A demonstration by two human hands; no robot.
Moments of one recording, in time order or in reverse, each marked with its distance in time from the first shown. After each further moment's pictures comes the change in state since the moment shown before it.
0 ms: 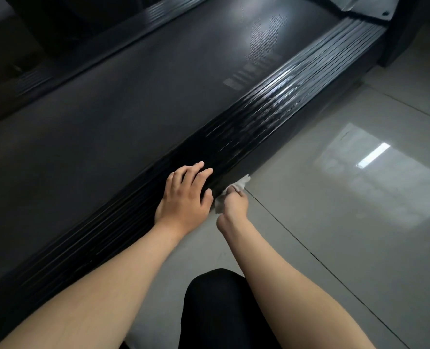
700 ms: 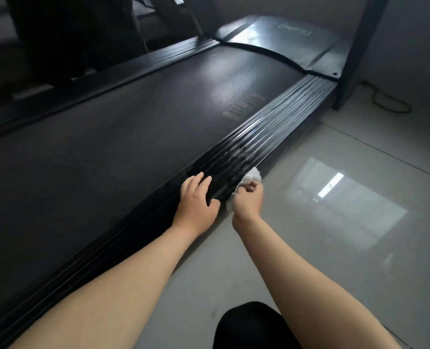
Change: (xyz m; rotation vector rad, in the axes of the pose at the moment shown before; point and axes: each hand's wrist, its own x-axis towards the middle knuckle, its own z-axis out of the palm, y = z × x) left_hand -0.007 -0.023 -0.032 -0.498 -0.132 -0.145; right_hand -0.045 -0.009 0.023 -0.258 0.130 -0.565
